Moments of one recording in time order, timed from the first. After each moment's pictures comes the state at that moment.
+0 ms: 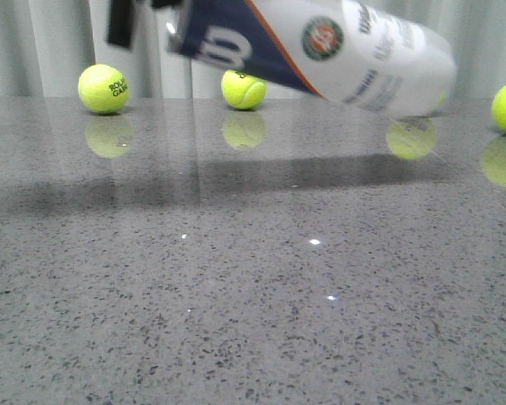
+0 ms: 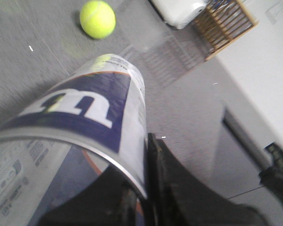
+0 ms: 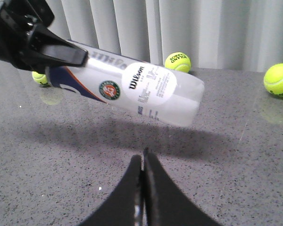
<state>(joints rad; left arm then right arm) -0.41 1.50 -1.09 -1.47 0.91 1.03 0.48 0.18 -0.33 0.20 0.30 -0.04</state>
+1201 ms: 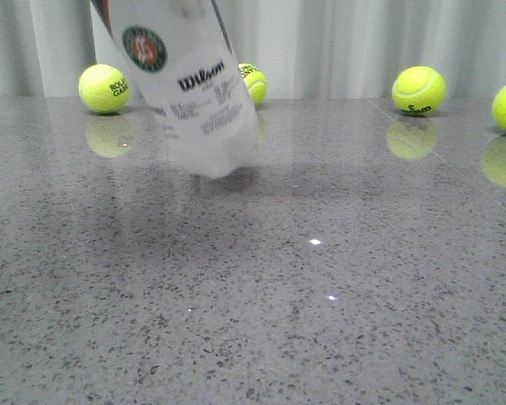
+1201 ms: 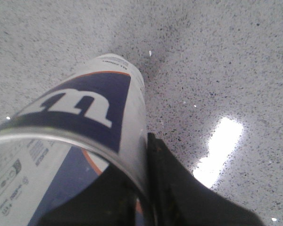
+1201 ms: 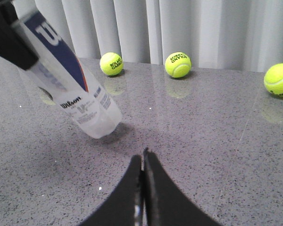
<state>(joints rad) -0.75 1.50 -1.63 0.00 1.26 0.38 0.48 0.18 -0.33 0.20 0.30 -0.04</state>
